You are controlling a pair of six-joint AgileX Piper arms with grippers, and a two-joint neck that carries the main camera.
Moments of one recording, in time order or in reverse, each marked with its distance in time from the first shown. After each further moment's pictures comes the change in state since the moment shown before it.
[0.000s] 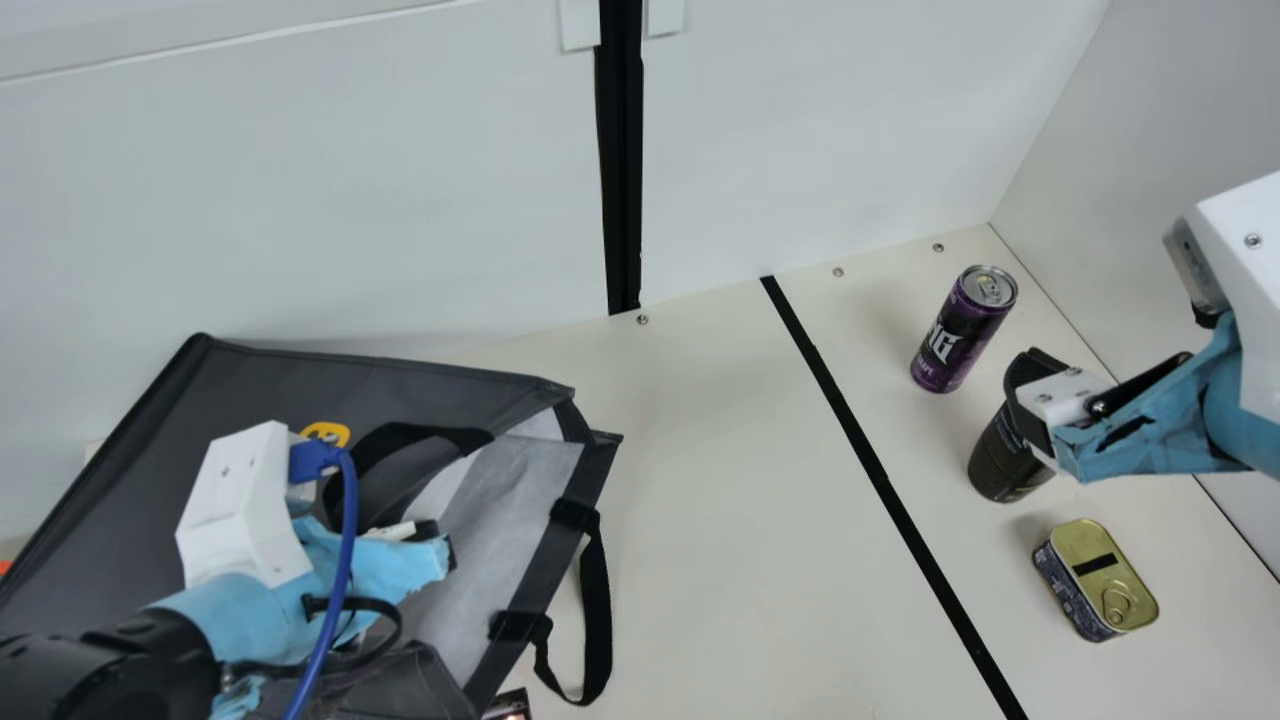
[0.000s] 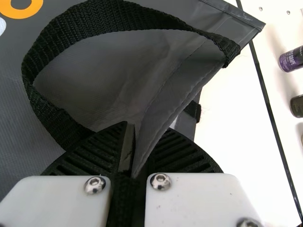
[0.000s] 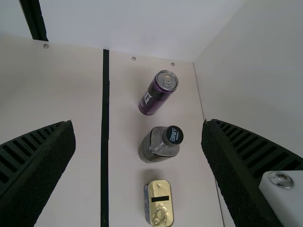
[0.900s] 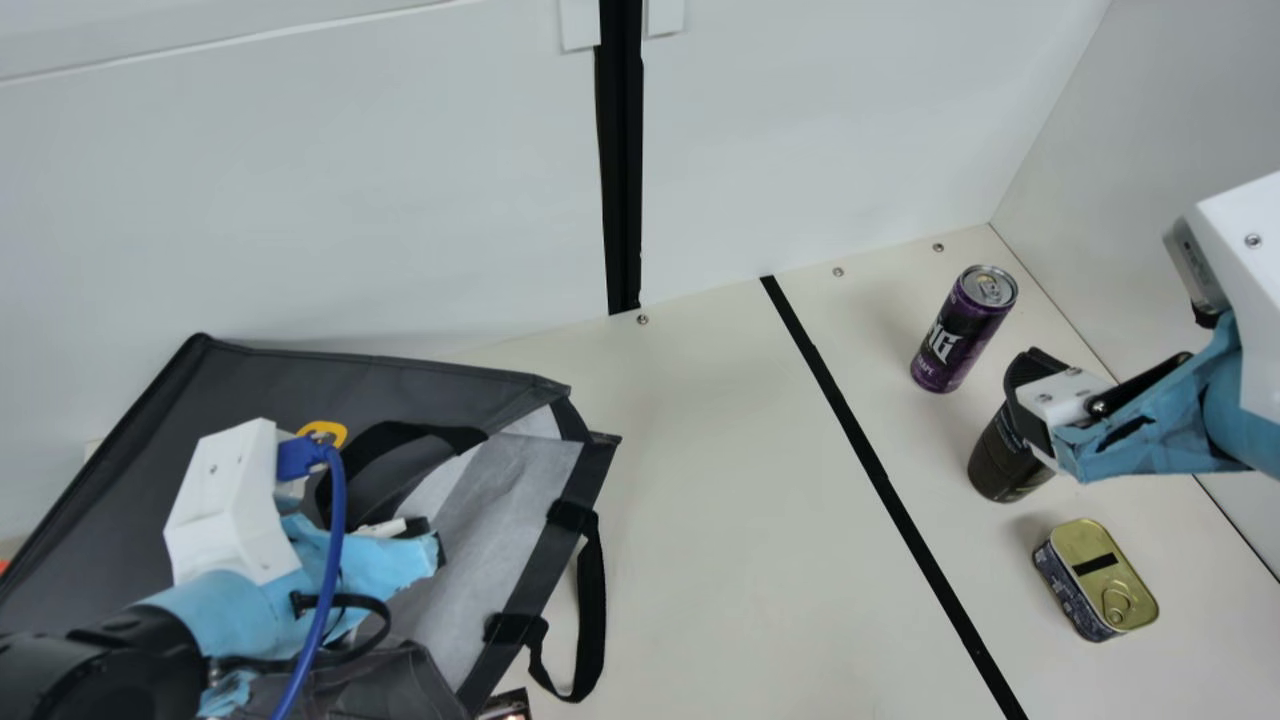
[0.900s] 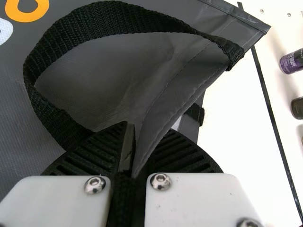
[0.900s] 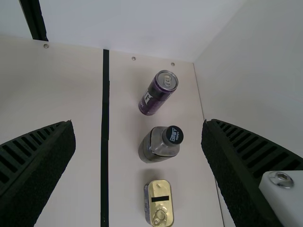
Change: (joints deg) left arm 0.9 0.0 0.0 -0.6 0.0 1.1; right arm 0.0 0.0 0.0 0.0 0.0 0.0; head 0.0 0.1
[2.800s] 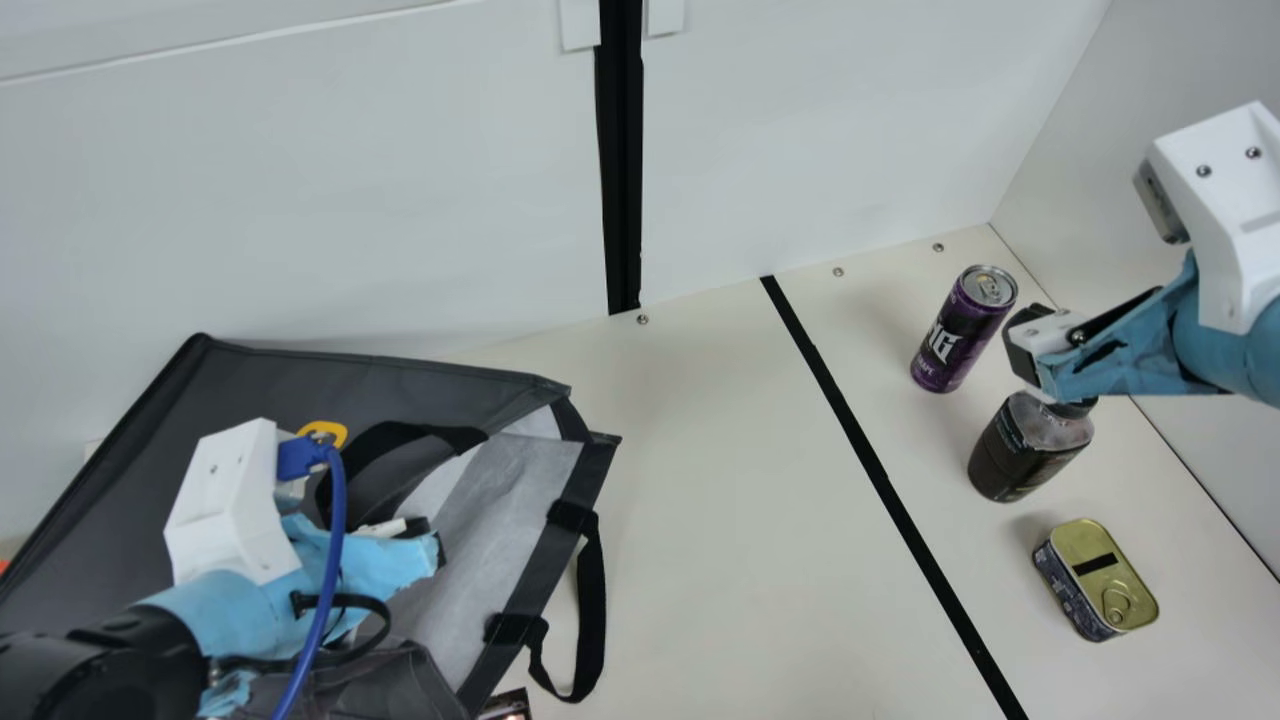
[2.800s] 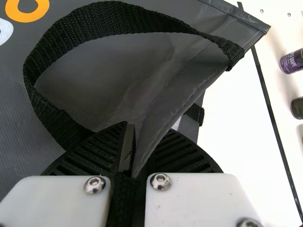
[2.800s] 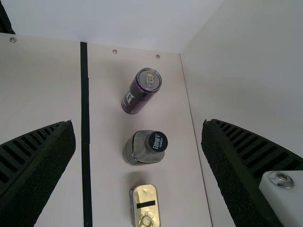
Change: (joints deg) left arm 0.0 0.0 0.0 0.0 0.0 0.0; right arm 3.2 9.2 -4.5 -8.1 -2.2 5.1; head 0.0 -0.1
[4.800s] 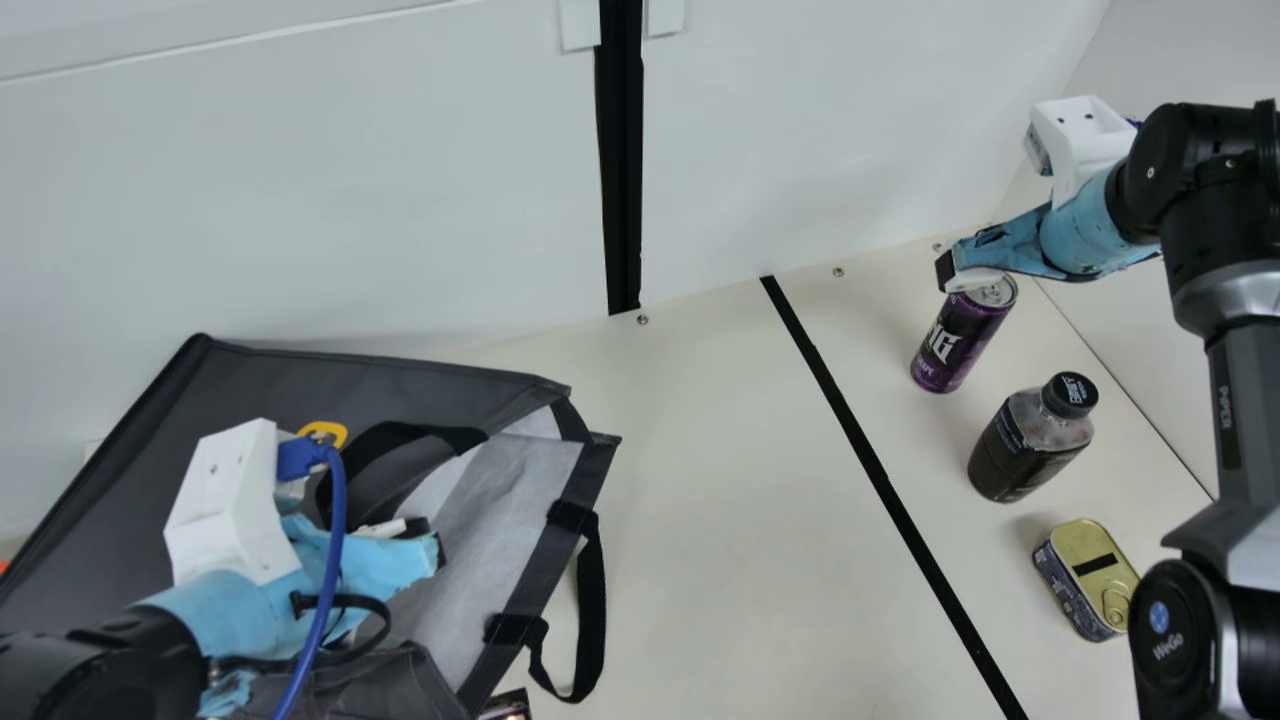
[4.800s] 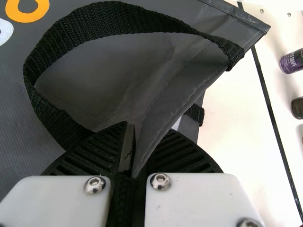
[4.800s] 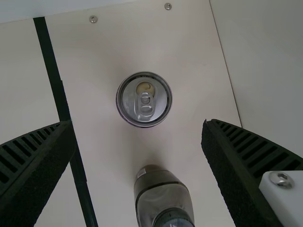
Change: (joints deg) left arm 0.0 0.0 0.0 0.0 0.0 0.0; right arm -4.4 37.4 -18.5 2.8 0.5 9.4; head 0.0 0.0
